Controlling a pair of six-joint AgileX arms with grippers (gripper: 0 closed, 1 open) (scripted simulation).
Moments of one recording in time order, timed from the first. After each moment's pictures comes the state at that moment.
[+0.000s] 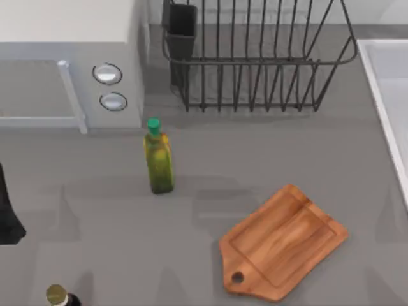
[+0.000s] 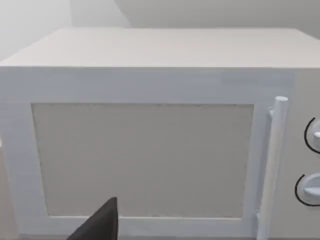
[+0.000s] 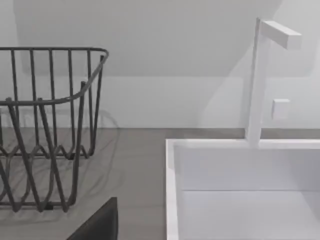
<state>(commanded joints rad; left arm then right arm) 0.00 0.00 0.00 0.00 0.00 0.00 0.00 0.00 0.00 0.00 0.00 0.00</state>
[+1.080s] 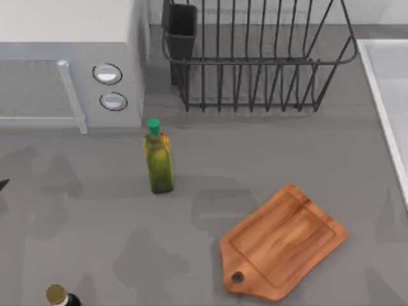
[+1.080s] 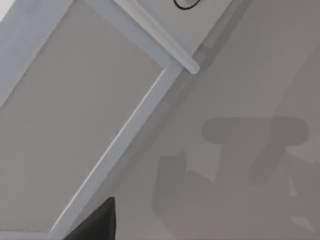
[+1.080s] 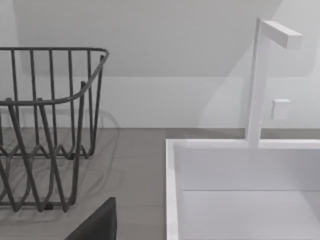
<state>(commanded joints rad) 0.20 0.87 0.72 -0.64 0.42 1.08 0.00 0.00 0.00 0.00 0.00 0.00</state>
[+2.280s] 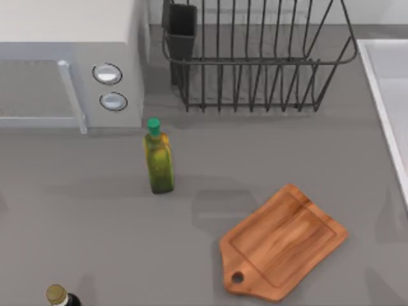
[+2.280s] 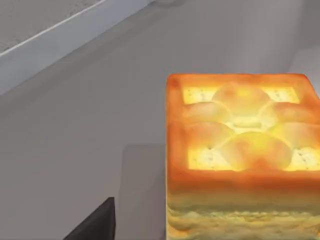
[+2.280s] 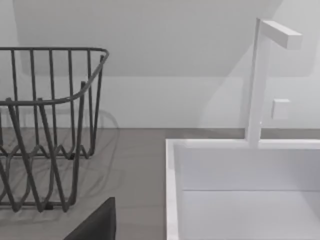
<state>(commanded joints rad) 0.88 2.39 1.38 -1.35 1.13 2.41 0.00 0.00 0.00 0.00 0.00 0.00</state>
